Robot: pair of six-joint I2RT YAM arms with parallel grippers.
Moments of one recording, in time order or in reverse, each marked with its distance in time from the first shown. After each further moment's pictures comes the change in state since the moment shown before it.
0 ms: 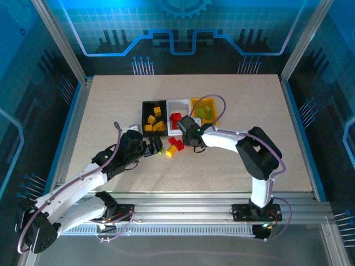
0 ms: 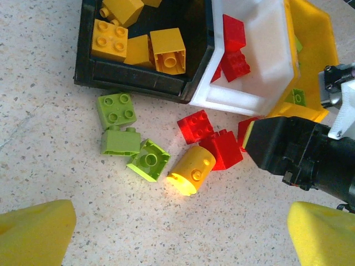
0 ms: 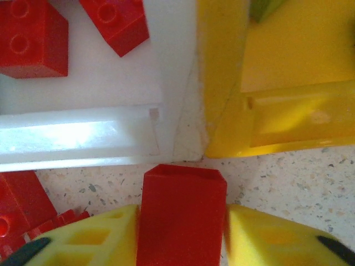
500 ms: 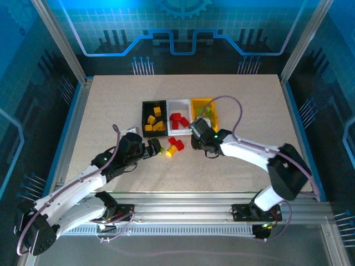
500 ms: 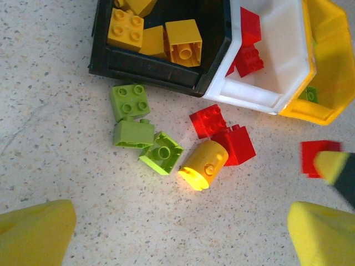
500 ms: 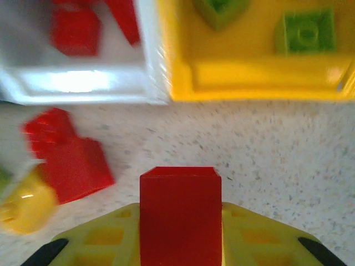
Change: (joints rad) left arm 0.000 -0.032 -0.037 -0.014 -0.012 -0.017; right arm 0.005 -0.368 -0.191 -0.026 -0.036 -0.101
